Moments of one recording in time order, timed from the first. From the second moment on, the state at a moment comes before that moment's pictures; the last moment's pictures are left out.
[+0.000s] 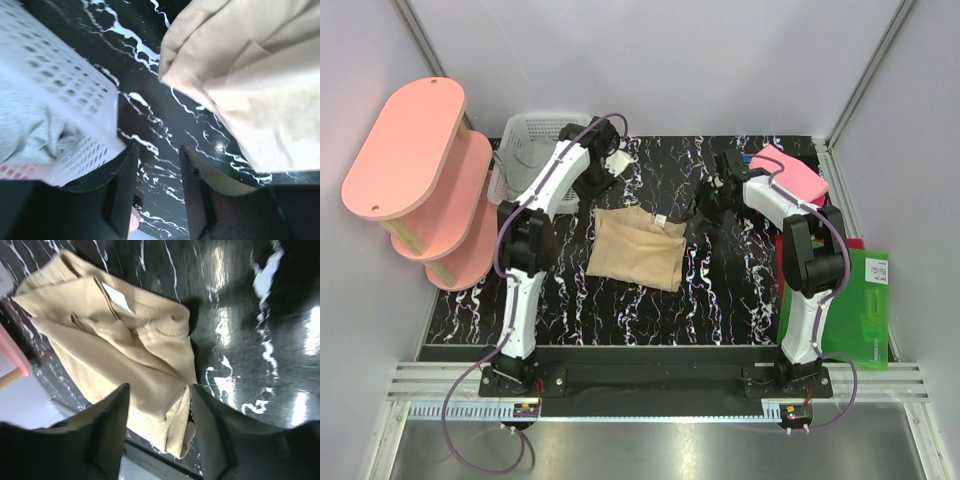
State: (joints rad) left arm -0.35 2.31 2.27 -1.34 -0.06 0.46; right arm 0.28 1.98 1.47 -0.60 -0.43 0.69
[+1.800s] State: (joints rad) left arm -0.49 2.07 1.53 -1.06 0.18 0.37; right arm 0.26 2.32 1.53 -0.44 -0.97 0.56
